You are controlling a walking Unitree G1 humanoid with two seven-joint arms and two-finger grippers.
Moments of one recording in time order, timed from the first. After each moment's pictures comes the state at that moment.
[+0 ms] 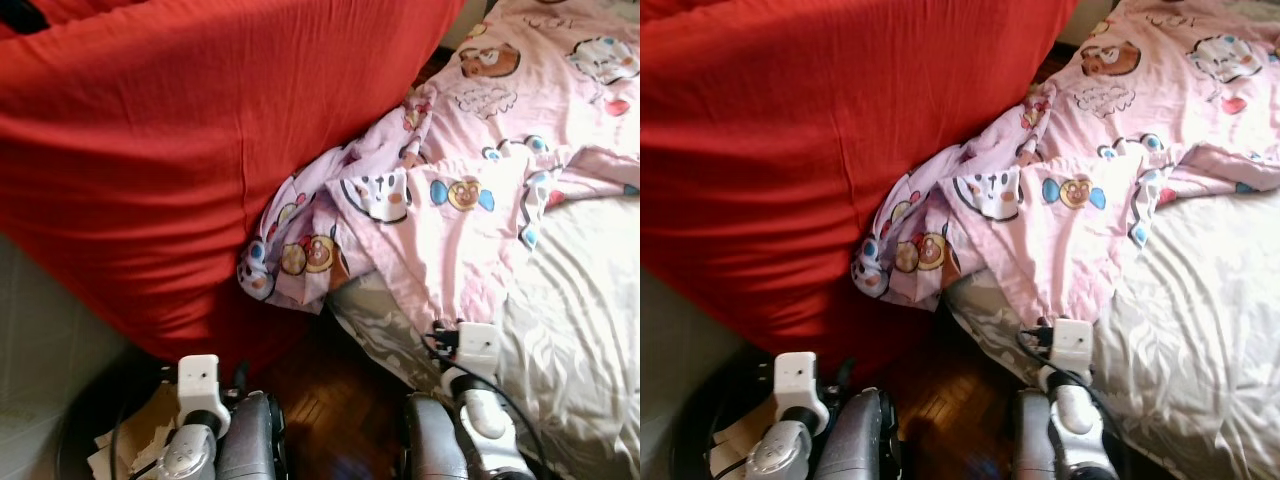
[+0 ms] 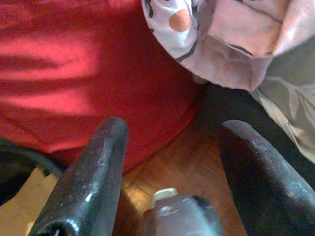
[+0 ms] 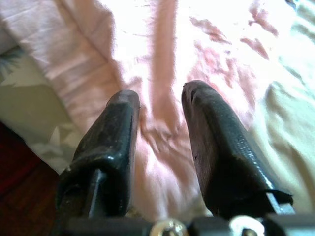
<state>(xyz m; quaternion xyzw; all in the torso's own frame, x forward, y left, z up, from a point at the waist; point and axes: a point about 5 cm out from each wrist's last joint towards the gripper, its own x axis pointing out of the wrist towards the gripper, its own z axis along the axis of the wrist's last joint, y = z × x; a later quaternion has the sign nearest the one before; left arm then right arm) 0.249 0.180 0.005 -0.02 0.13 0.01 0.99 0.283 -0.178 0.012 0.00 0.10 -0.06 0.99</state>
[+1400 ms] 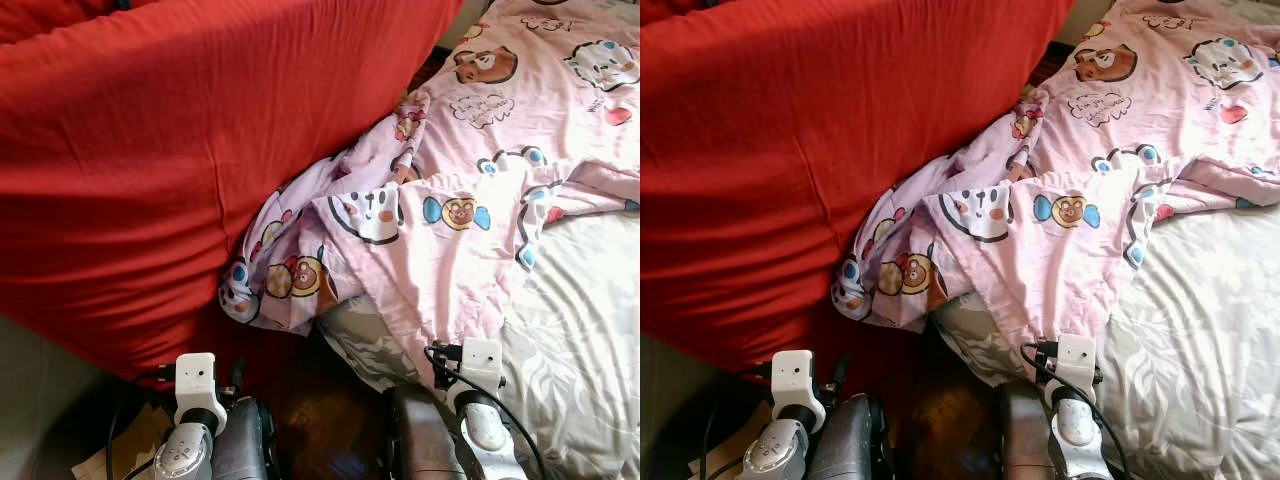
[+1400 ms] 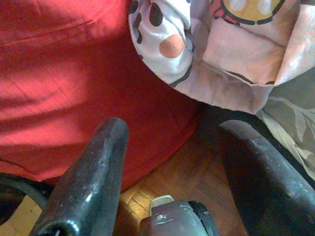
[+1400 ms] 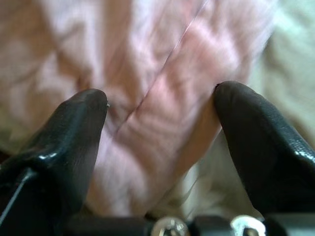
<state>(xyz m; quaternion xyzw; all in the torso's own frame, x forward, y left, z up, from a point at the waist) 0.246 0.187 0.004 -0.01 0.13 0.02 0.99 0.264 -0.178 -0.017 0.00 0.19 -0.09 0.98</state>
